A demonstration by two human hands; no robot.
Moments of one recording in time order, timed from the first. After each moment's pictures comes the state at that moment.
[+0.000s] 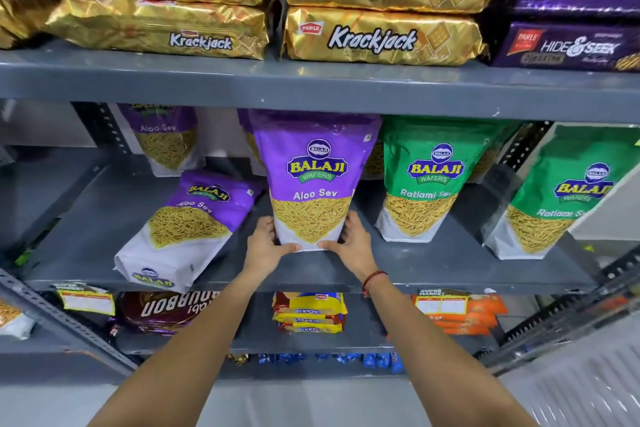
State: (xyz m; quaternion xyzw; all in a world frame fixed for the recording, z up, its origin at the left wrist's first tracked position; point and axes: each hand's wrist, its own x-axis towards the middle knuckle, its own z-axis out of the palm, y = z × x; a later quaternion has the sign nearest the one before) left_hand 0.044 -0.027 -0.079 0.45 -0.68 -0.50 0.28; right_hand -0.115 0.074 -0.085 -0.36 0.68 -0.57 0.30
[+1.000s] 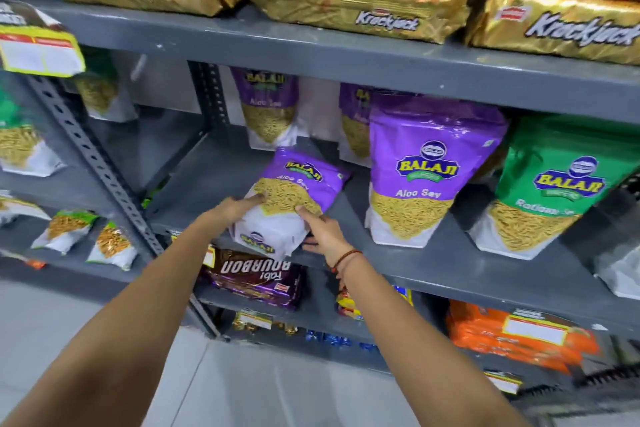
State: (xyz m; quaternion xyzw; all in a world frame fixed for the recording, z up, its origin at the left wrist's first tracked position) left_hand 0.239 -0.131 -0.027 0.61 -0.62 -0.48 0.13; right_hand 0.079 -0.028 -0.048 -0.22 0.67 -0.47 0.53
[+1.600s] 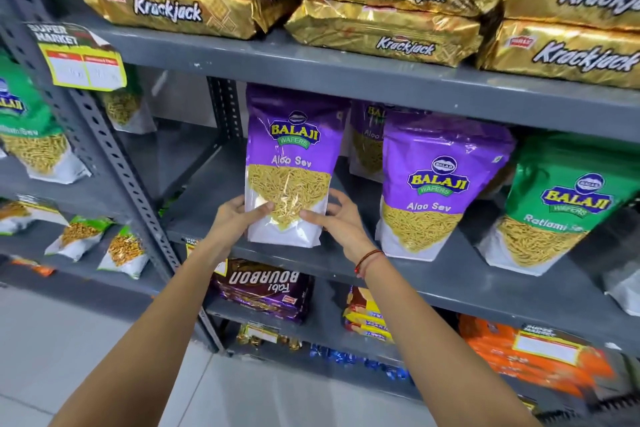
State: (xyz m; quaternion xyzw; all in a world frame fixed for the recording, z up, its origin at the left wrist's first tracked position) left_hand 0.261 -0.103 -0.021 0.43 -0.55 -0.61 0.37; right_hand 0.070 -0.029 -0.013 -0.37 0.55 -0.58 0.48
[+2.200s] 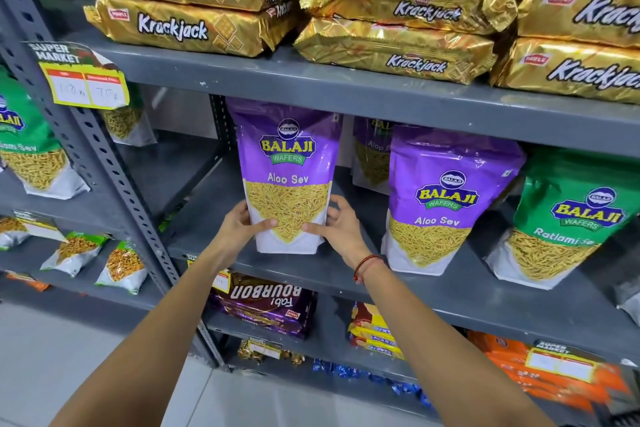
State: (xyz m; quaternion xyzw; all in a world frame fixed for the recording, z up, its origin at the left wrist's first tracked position) left_hand 0.262 -0.137 -0.037 0.39 -0.56 -0.63 0.37; right_hand 0.068 -0.059 -0.027 -0.40 0.56 -0.58 0.43
